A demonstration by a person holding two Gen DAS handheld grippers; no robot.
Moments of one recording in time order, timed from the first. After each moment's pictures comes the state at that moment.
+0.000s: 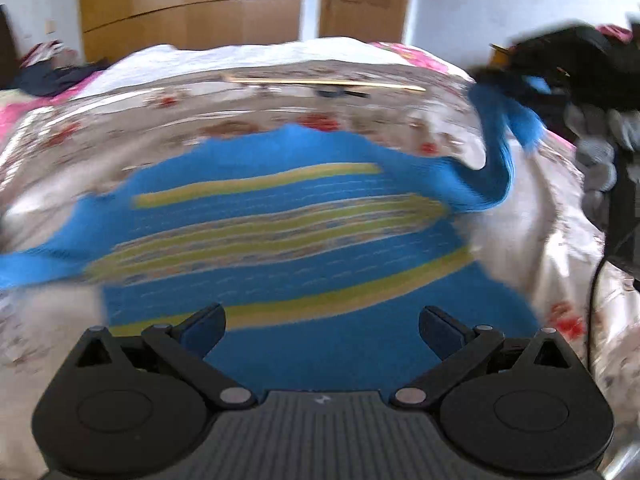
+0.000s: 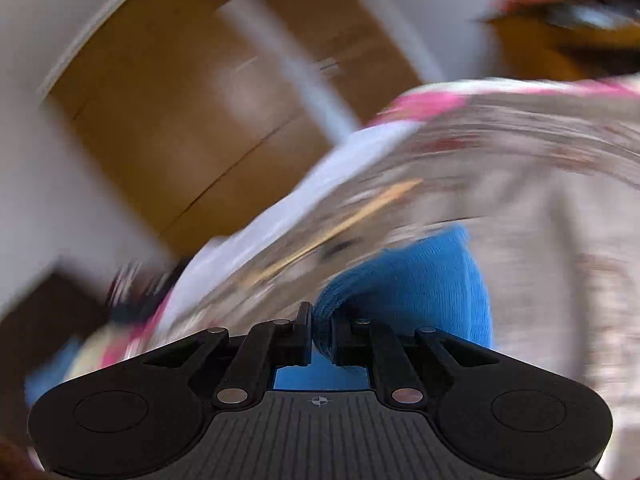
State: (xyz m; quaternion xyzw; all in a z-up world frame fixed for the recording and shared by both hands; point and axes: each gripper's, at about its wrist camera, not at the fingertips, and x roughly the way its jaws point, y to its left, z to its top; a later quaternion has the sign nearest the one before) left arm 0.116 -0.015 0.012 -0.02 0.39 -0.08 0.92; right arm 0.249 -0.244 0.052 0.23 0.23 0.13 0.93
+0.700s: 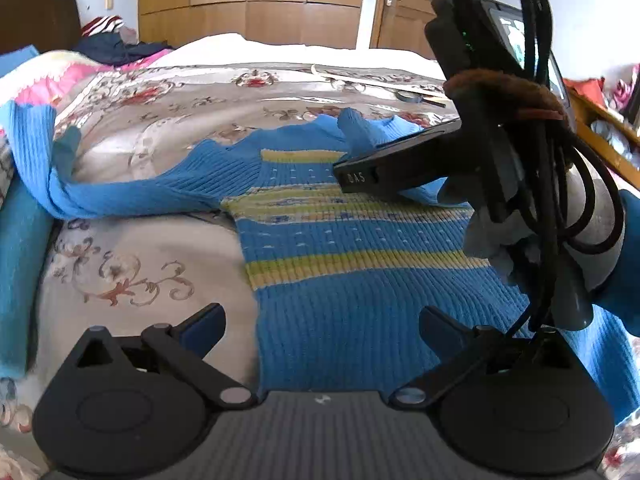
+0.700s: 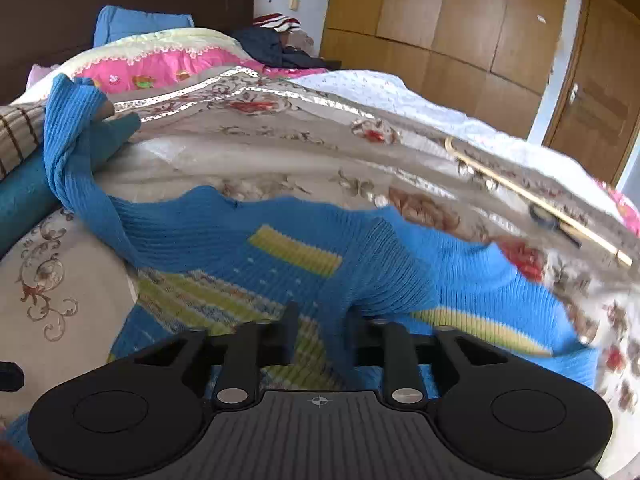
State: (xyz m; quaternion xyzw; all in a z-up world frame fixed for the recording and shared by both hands) left arm 0.079 0.076 -0.013 -0.06 0.38 -0.03 0.92; right arm 0.237 0.001 -0.027 -0.18 0.29 0.25 0.90
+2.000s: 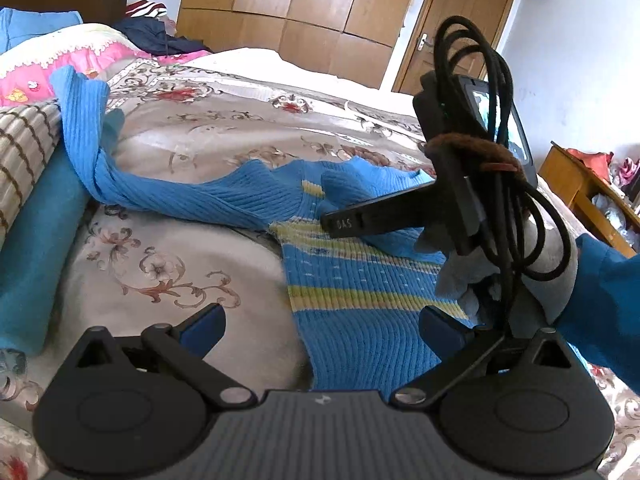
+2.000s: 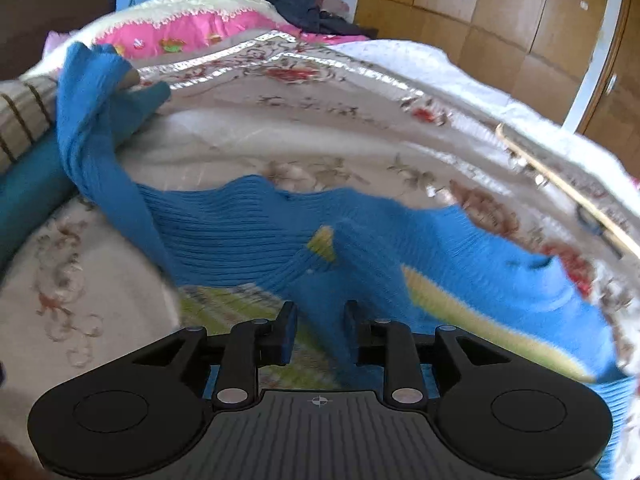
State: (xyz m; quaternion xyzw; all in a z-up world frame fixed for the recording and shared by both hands) left arm 0.059 0.117 0.002 -0.14 0.33 -0.01 0.93; right arm 0.245 0.045 -0.033 -0.20 0.35 0.29 0.87
